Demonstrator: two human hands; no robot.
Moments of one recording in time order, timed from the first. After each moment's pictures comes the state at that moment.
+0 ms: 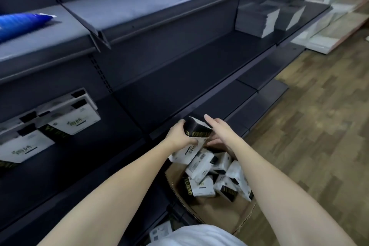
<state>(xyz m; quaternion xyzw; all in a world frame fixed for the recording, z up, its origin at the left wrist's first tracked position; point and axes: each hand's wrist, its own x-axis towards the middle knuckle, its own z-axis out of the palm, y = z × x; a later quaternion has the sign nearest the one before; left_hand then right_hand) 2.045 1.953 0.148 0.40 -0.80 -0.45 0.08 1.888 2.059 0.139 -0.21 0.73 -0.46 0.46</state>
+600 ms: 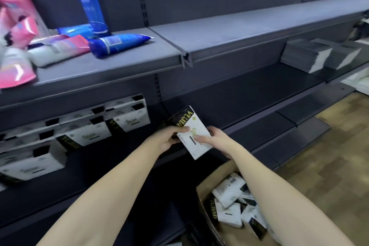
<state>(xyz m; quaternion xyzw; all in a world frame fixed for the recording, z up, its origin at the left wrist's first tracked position) 2.189 1.880 0.223 0.43 -0.48 -0.73 0.24 1.998 1.973 0.198 -0.43 0.66 -0.38 0.48</state>
